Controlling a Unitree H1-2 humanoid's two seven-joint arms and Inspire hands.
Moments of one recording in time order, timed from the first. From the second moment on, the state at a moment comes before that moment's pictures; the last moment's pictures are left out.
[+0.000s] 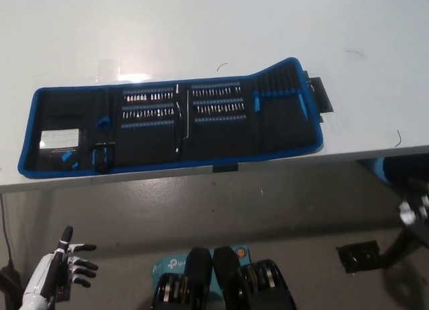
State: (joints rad) left_arm 0.02 0.26 0.08 0.01 -0.02 0.31 -0.08; right_arm -0.16 -0.22 -0.11 -0.04 -0.04 0.25 -0.02
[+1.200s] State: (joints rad) left_arm 0.02 0.26 0.08 0.00 -0.01 0.33 -0.09; right_arm -0.62 -0.19 -0.06 0.30 0.03 0.45 0.09
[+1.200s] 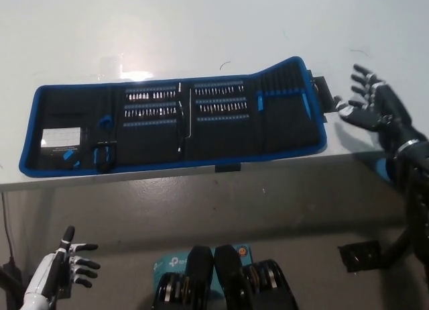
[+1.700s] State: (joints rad) left_arm 0.01 0.26 0.08 0.00 -0.01 0.33 -0.09; right_arm -0.62 -0.01 -0.08 0.33 0.01 0.45 -0.01
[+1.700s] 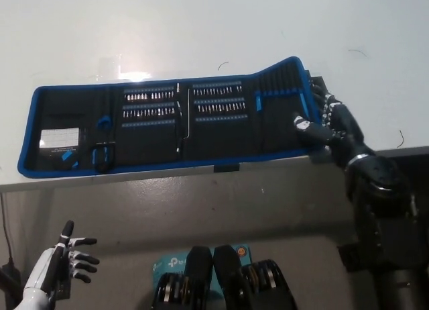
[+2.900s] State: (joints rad) left_arm -0.02 0.28 0.08 -0.01 -0.01 0.34 -0.11; right_arm -0.50 0.16 -0.10 0.35 -0.04 0.19 -0.23
